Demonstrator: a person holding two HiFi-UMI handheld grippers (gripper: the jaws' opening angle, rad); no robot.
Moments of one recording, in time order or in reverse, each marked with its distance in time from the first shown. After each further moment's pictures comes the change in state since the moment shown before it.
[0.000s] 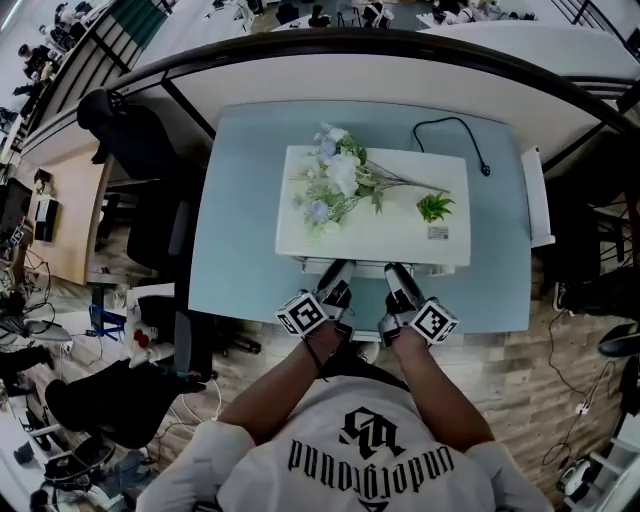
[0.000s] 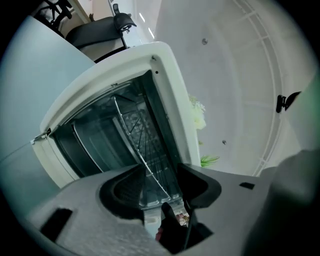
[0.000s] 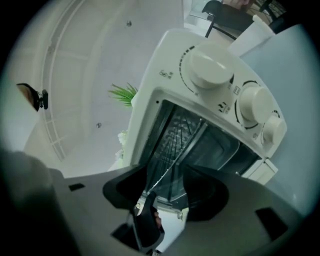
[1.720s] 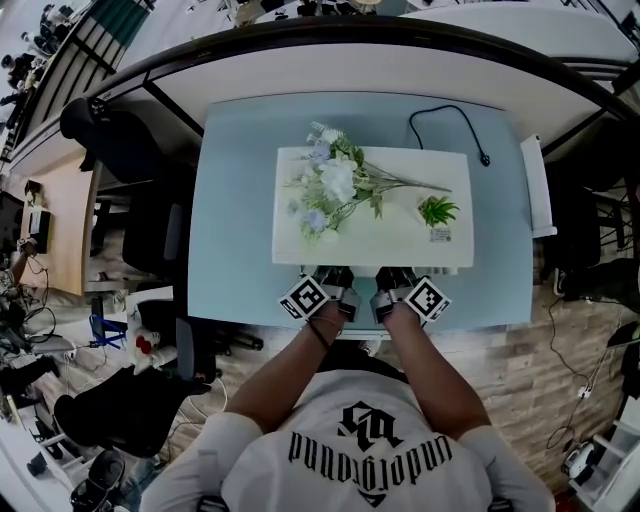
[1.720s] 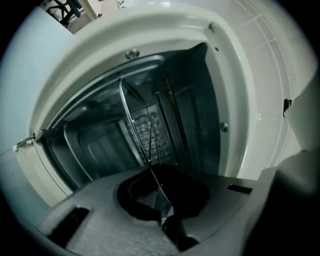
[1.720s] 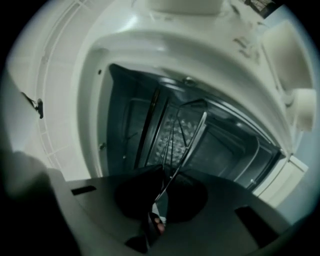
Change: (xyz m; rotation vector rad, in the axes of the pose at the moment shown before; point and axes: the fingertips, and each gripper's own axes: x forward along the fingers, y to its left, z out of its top) left arm 0.042 0.040 0.026 -0.055 -0.049 0.051; right arm 0.058 -0.027 0.015 0.074 -0.085 -0.008
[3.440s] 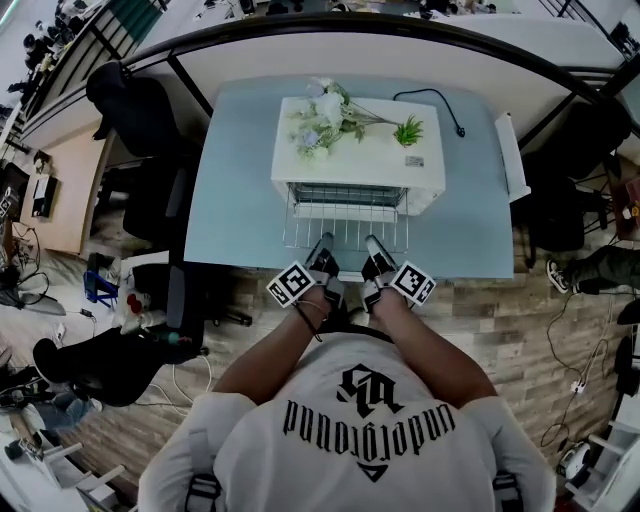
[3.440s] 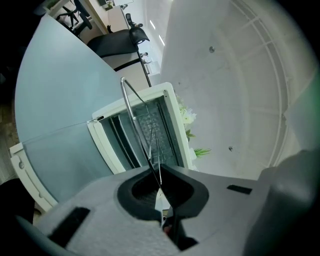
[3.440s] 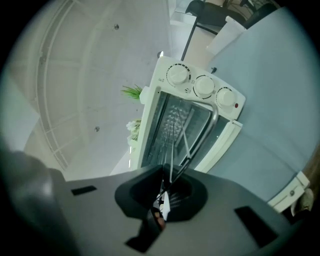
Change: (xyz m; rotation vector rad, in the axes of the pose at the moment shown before) left arm -0.152 -0.023 -0.076 -0.025 -0.013 0.037; right arm -0.146 0.031 -0.085 0.049 0.126 -0.019
